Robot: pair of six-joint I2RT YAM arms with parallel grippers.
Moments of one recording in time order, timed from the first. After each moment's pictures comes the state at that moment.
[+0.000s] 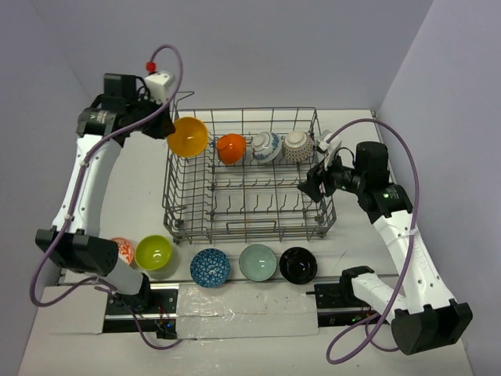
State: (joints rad) left arm -0.14 1.54 1.83 -0.96 0.34 0.18; right arm 0.16 0.94 0.99 -0.60 -0.62 -0.34
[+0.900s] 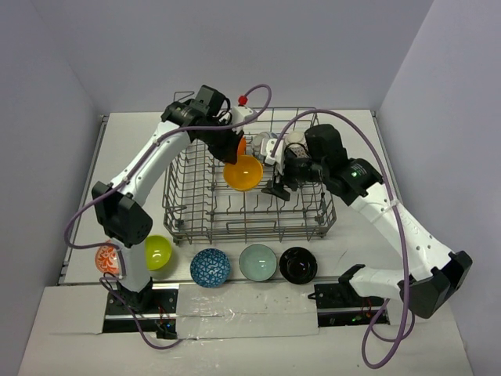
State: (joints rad) left arm -0.53 1.88 2.00 -1.10 0.41 0.26; right arm 0.57 1.19 1.30 -0.68 -0.56 -0.64
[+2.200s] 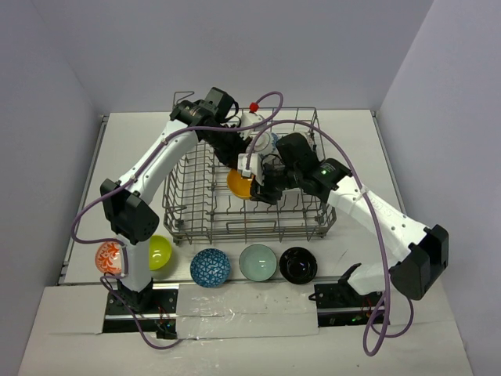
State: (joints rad) left arm -0.58 1.96 2.10 -1.22 0.49 0.36; right arm 0.68 1.33 1.25 -0.64 -0.53 -0.67
